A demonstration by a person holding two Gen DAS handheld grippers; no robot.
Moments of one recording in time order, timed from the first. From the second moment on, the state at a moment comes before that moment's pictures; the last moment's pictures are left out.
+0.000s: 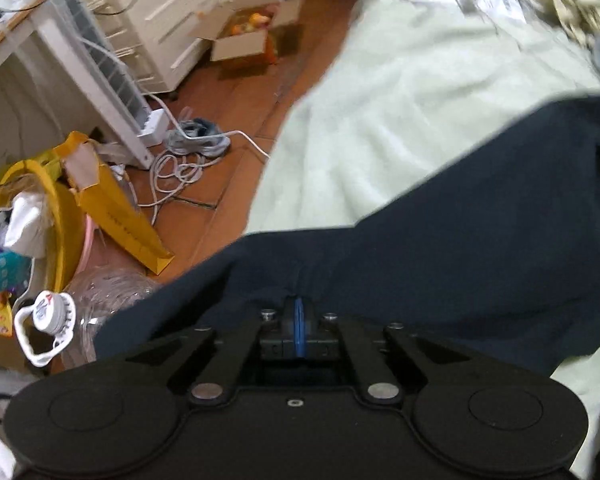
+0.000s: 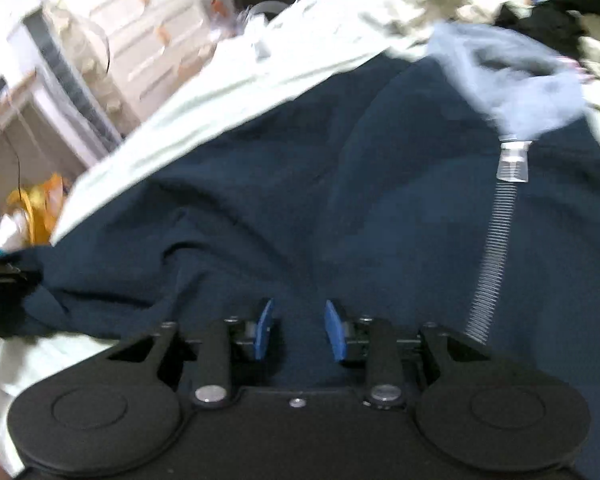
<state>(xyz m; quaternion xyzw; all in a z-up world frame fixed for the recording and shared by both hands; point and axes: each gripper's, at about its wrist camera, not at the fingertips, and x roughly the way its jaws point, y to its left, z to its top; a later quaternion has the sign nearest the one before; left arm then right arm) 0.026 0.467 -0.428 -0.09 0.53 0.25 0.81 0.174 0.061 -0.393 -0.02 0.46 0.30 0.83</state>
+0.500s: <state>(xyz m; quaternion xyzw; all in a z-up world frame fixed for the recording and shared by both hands) 0.035 0.434 -0.447 -0.15 0.51 0.22 0.82 0.086 -0.193 -0.433 0.11 0.52 -0.01 0.85</state>
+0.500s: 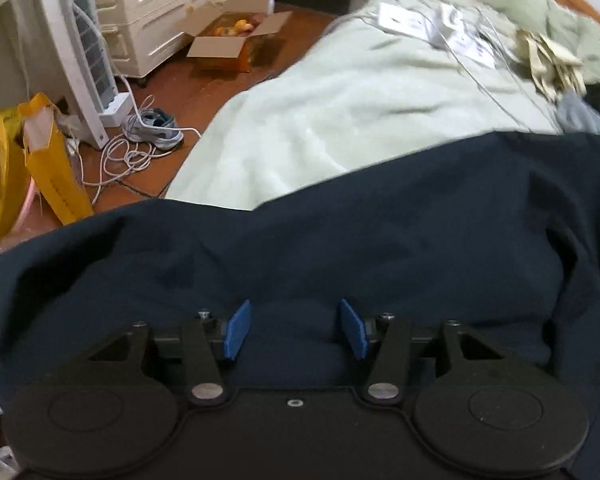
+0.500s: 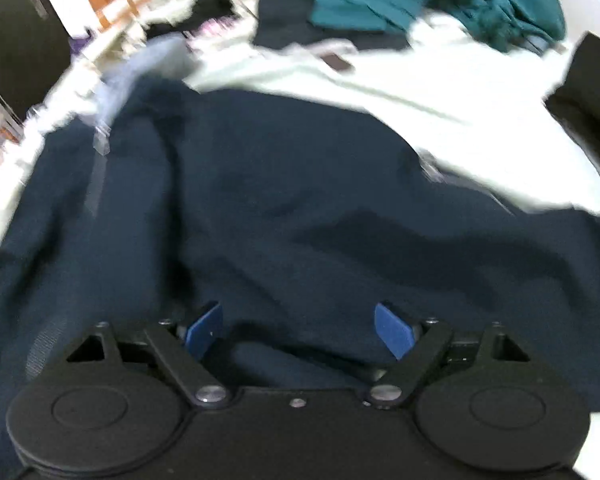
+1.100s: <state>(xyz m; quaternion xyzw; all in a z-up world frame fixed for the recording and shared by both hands) 0.209 0.275 -0.350 -0.18 0.39 0.07 0.90 0.190 -0.172 -0.365 0.07 0.40 0.18 0.89</state>
